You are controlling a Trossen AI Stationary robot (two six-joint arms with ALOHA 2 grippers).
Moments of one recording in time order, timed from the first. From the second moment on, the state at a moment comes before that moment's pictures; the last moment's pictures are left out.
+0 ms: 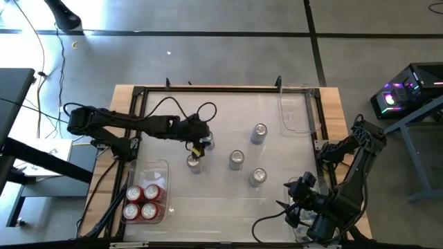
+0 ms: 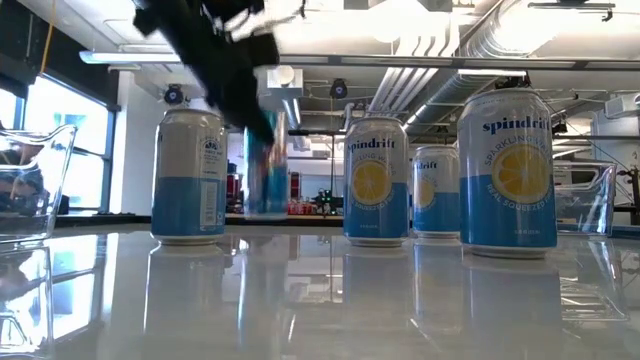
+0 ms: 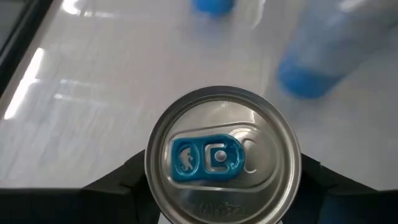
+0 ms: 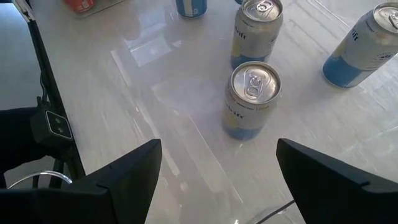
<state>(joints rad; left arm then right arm) 0.06 1.44 0.93 -0.34 -0.16 -0.01 1.01 1.60 1.48 -1.31 0.74 1.51</state>
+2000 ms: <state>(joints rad) -0.43 2.08 1.65 -0.39 -0.11 -0.30 1.08 1.60 1.48 -1.32 0.87 1.77</state>
